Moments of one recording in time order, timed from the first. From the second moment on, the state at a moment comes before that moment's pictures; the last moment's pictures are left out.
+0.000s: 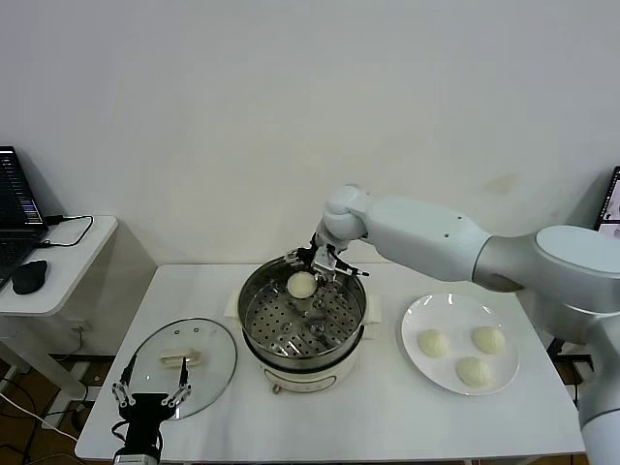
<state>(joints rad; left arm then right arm) 1.75 -1.29 -0.59 -2.10 0.05 -0.02 -0.26 0.51 1.19 -1.25 1.20 -0.06 0.26 -0.90</state>
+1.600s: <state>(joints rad) 1.74 -1.27 -0.61 -2.10 0.02 -0.02 -0.26 0.06 0.53 -0.93 1.48 -0.05 -0.32 -1.02</state>
